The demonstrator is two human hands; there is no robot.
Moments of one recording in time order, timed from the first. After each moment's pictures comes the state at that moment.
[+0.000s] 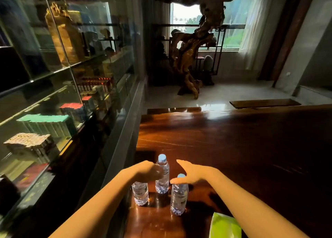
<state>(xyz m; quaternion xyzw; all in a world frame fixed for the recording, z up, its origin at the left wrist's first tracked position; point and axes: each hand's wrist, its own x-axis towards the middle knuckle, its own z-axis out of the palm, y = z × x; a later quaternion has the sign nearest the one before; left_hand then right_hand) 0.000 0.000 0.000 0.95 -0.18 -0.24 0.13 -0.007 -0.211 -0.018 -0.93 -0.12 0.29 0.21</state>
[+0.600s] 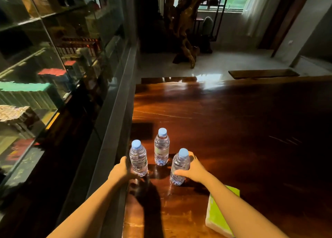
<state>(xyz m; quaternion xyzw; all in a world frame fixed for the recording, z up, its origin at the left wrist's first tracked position) -0.012 0.076 -0.134 0.93 0.10 -0.21 0.28 -0.034 -0.204 -0.136 -0.87 0.04 0.16 0.47</state>
